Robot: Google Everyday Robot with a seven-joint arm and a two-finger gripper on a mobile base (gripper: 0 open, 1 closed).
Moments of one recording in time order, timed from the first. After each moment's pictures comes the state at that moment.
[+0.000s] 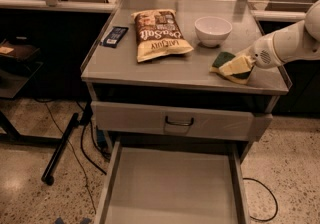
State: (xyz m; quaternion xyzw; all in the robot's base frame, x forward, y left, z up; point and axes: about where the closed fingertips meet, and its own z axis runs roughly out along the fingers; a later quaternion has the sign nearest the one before) arm 0.659 -0.233 0.833 -0.37 0.85 0.13 0.36
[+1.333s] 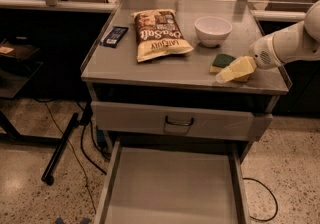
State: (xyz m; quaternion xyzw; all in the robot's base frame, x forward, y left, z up) arm 0.659 -0.233 0.833 -0.37 0.85 0.13 0.36
